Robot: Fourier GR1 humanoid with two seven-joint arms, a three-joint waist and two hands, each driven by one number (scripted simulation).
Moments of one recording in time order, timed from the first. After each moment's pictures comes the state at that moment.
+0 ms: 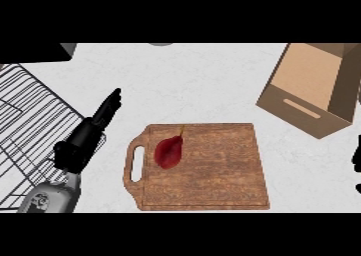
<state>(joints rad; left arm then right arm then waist) -0.16 0.22 -0.18 -1.57 -0.01 -0.04 0.08 -0.10 -1.12 0.23 -1.57 0.19 -0.07 -0.98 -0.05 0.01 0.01</state>
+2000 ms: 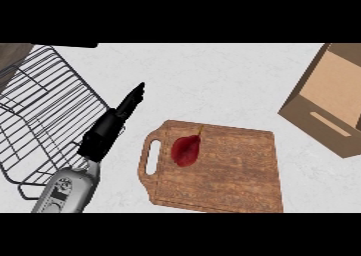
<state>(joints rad) -0.27 0.16 -0.22 -1.50 -0.04 -0.09 0.08 -0.73 -1.03 0.27 -0.68 0.15 0.17 -1.03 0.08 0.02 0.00</state>
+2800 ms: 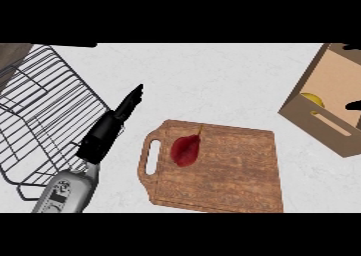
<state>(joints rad) -0.26 0.16 -0.22 -1.50 -0.05 -0.09 0.06 -0.88 -0.82 0.28 -0.38 0.09 0.31 -0.96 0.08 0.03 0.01</state>
